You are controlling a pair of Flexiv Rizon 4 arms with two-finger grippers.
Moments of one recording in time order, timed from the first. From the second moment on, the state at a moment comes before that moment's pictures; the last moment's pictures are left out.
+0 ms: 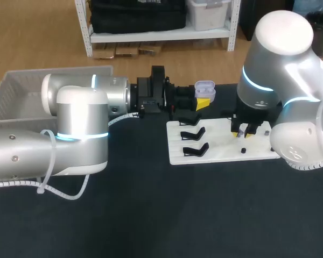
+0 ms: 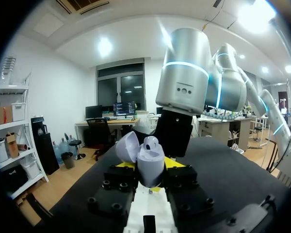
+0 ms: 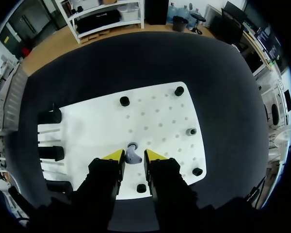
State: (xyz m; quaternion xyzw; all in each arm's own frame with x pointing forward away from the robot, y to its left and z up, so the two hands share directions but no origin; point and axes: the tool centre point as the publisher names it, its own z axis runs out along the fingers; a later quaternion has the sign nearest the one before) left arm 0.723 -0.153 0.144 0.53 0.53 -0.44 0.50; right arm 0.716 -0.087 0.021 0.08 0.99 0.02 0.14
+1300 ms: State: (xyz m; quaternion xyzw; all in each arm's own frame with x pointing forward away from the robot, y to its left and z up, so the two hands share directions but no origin) left arm 0.723 -0.153 0.144 0.53 0.53 -0.44 0.50; right arm 0.722 -0.087 0.019 0.10 0.99 0.01 0.13
